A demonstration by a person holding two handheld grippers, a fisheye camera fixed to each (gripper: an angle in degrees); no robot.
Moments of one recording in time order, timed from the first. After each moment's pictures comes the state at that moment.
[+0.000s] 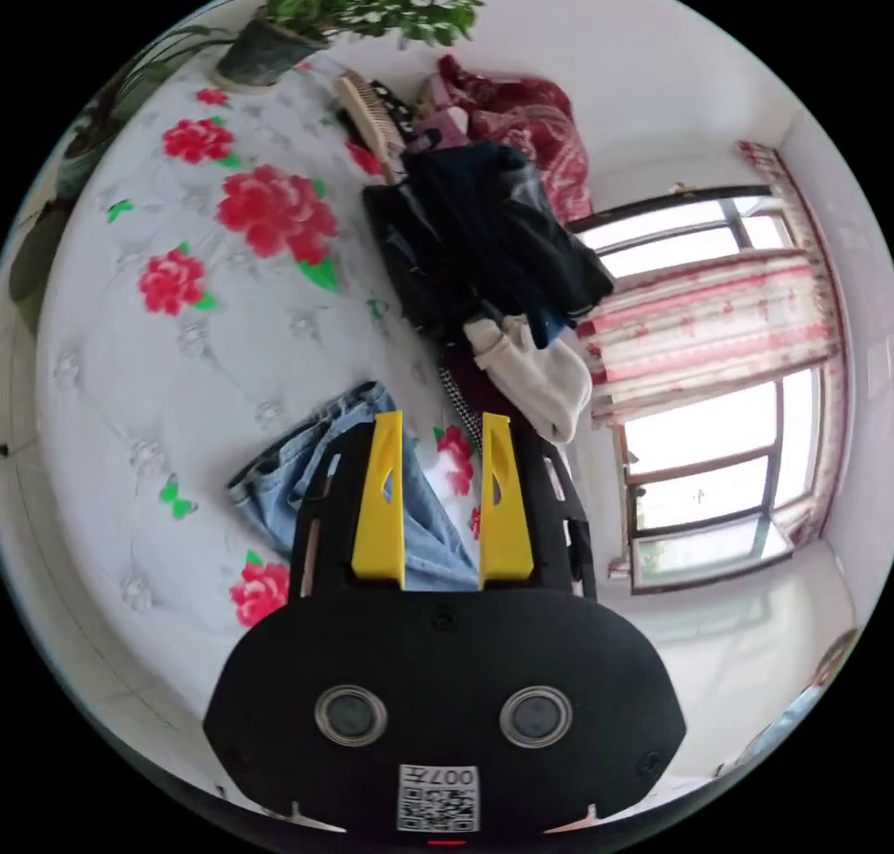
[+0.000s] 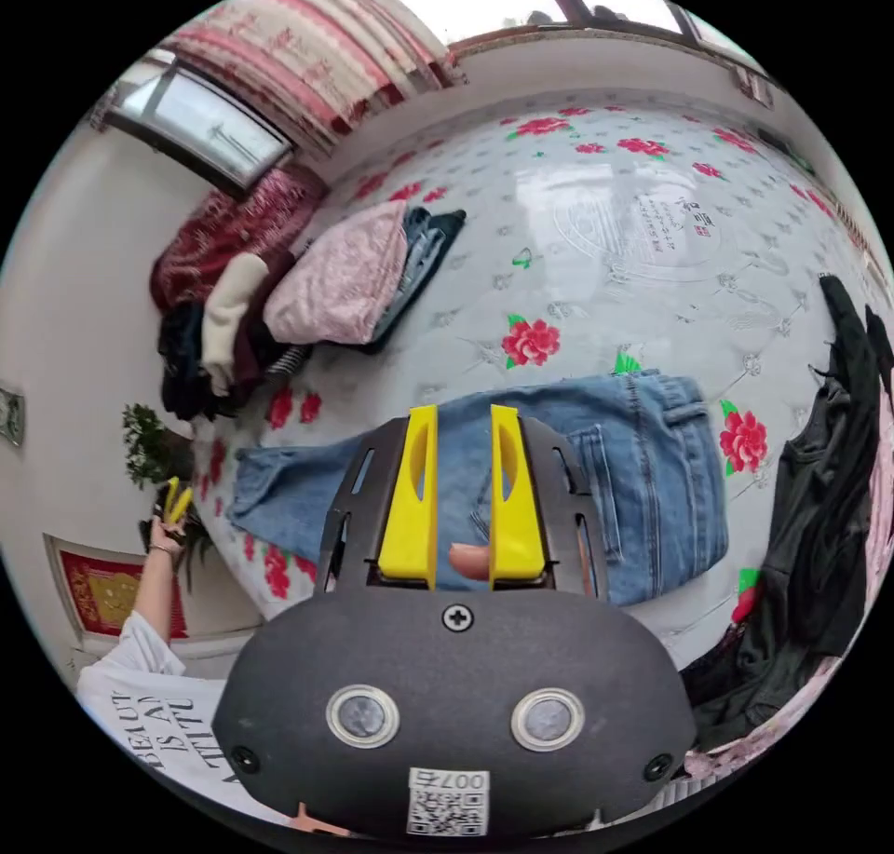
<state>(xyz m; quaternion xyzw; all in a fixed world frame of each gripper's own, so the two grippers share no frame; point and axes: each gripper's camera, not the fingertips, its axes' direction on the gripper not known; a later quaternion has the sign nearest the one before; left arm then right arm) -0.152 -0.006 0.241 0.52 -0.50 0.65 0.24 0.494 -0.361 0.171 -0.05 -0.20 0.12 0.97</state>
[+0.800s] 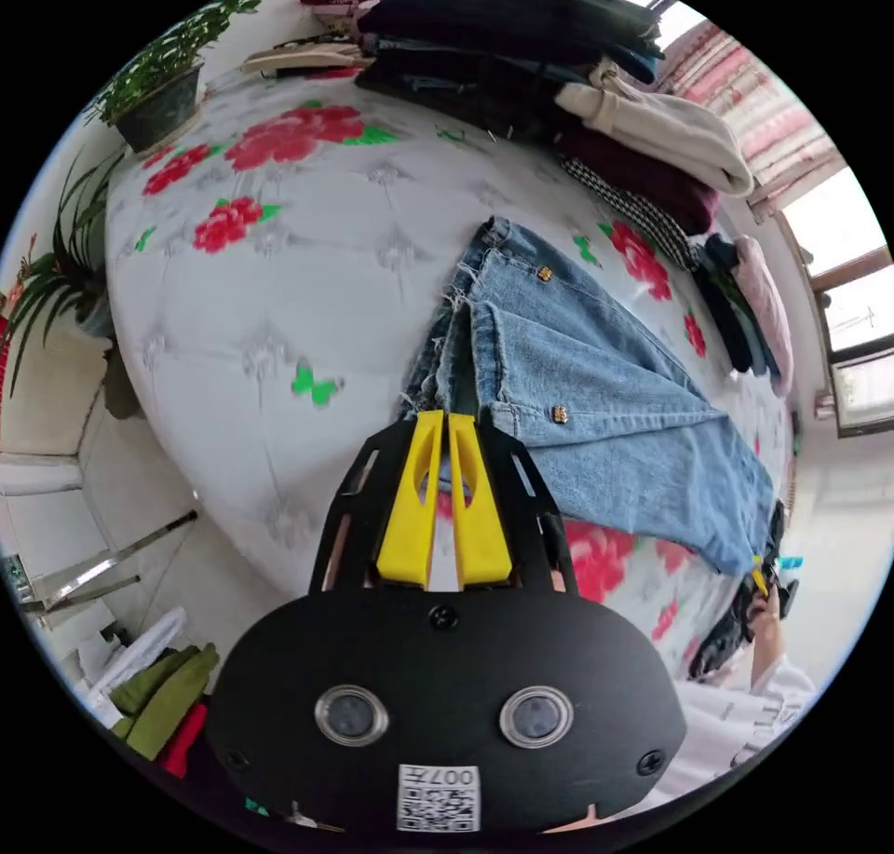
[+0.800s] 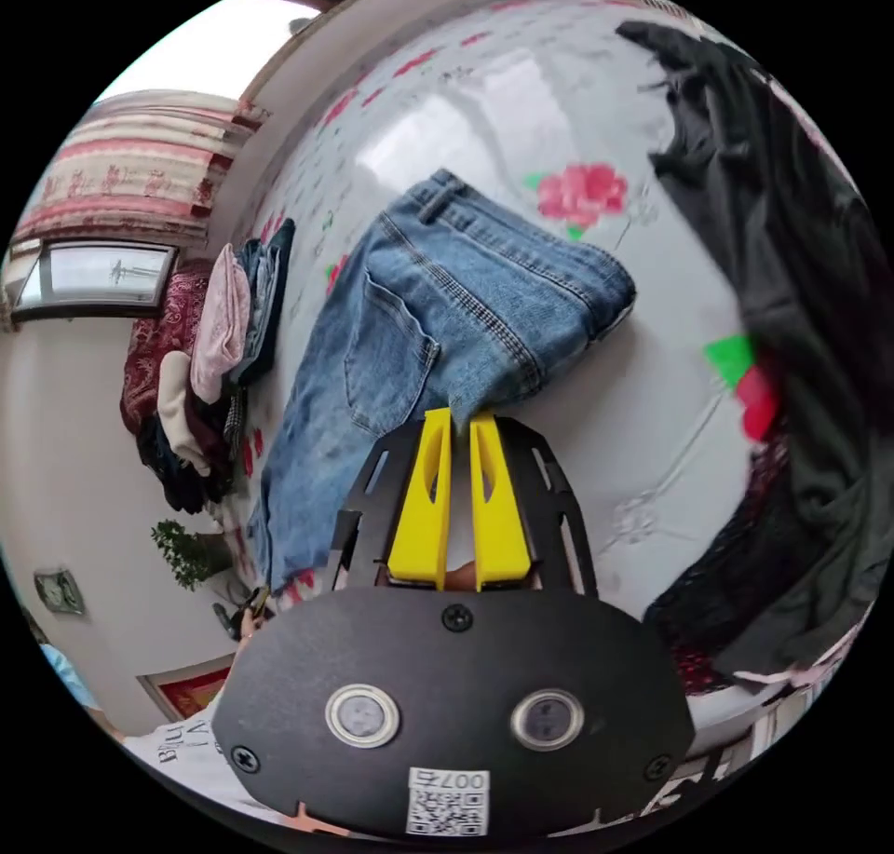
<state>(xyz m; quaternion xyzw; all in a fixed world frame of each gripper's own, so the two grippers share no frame) -0.206 -0.089 0.131 0.54 -0.73 0.40 0.09 0.641 -0.215 0.300 -0.09 -0.22 0.33 0.91</state>
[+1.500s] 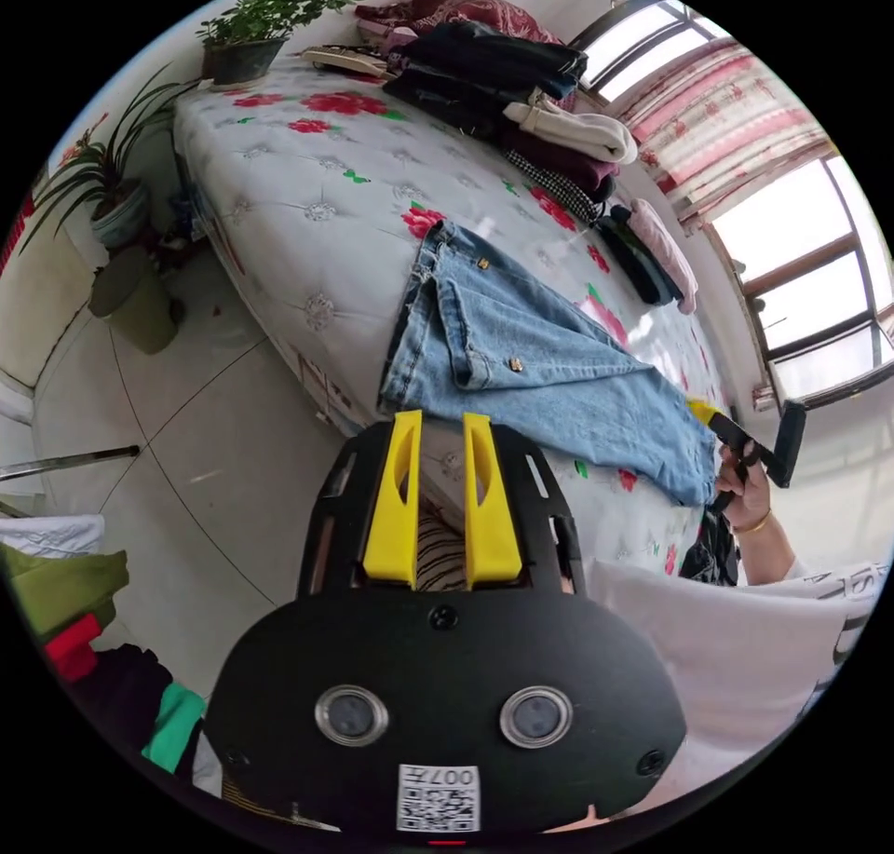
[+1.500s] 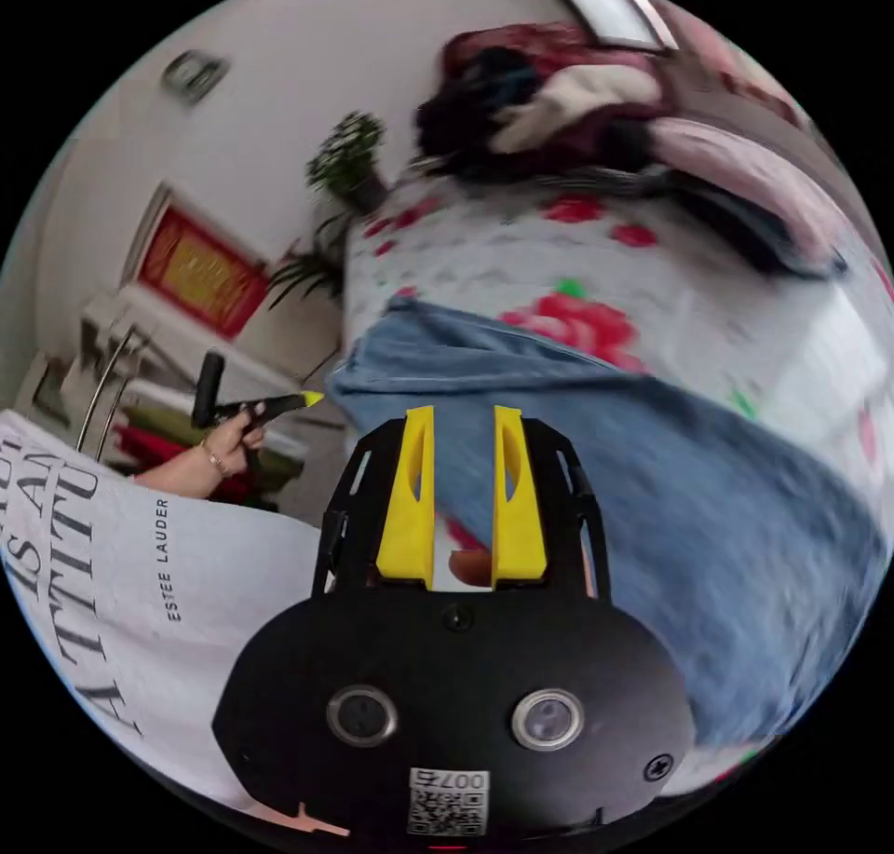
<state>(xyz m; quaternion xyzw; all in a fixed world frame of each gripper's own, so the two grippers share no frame) -0.412 -0.007 0.002 0.54 -0.67 0.50 0.11 0.244 -0.173 0.330 -0.09 -0.41 -0.34 0.84</state>
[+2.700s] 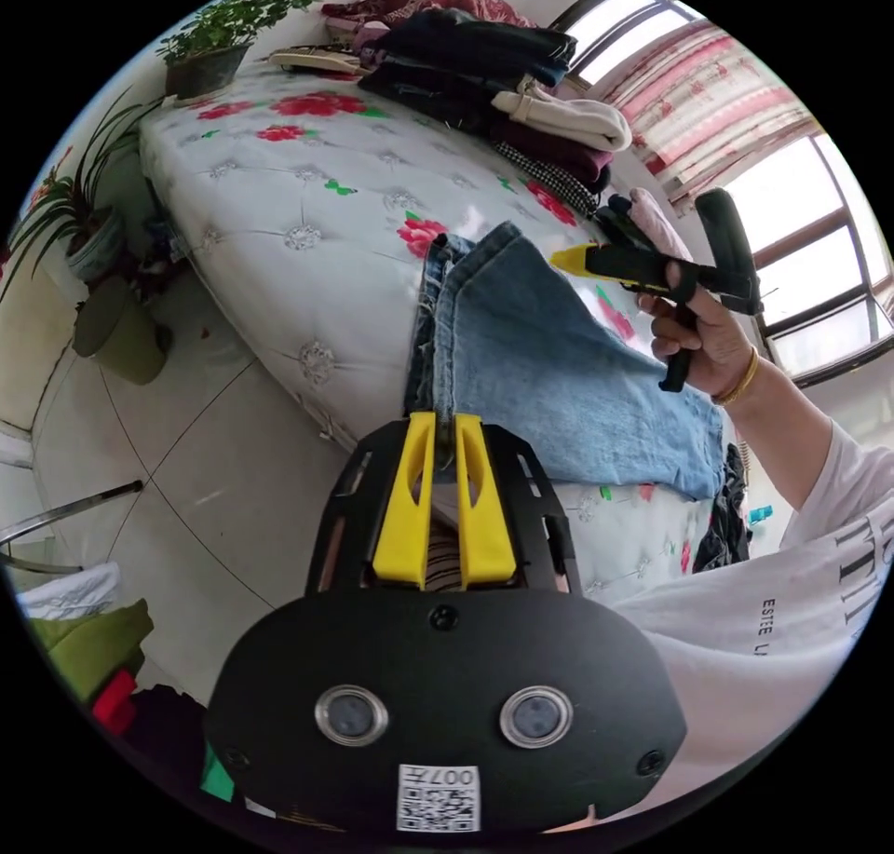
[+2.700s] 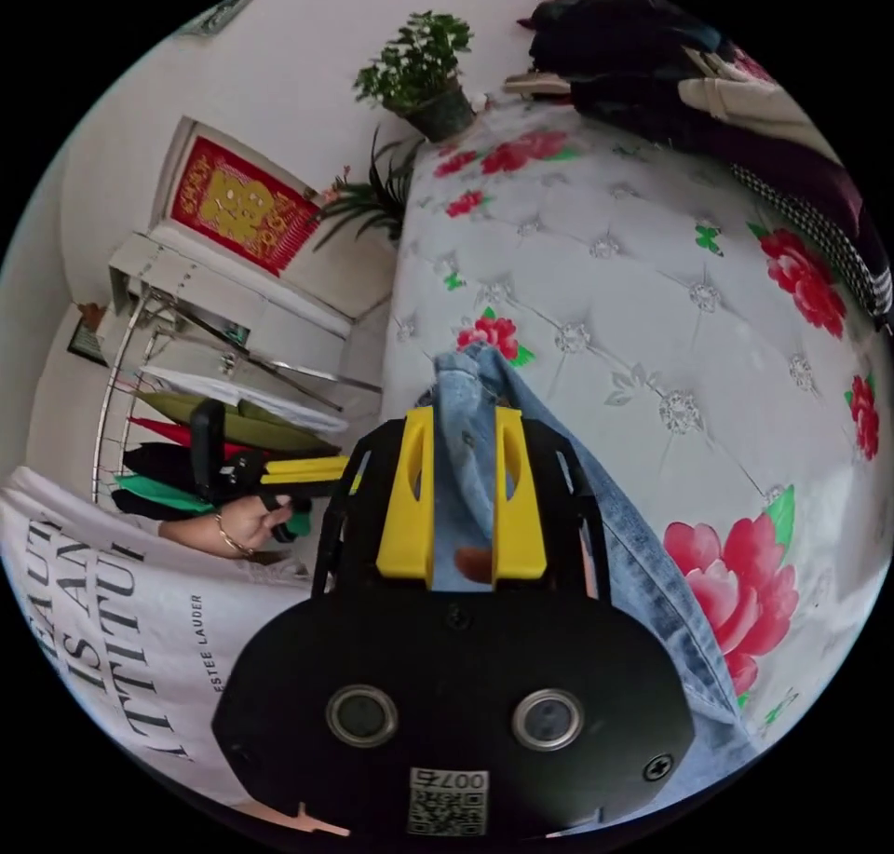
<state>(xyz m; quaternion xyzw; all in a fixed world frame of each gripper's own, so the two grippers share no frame) -0.360 0.007 -0.057 0.49 -0.76 0.43 -0.03 0.053 -0.223 0.487 -0.23 -0.41 -0.39 0.79</state>
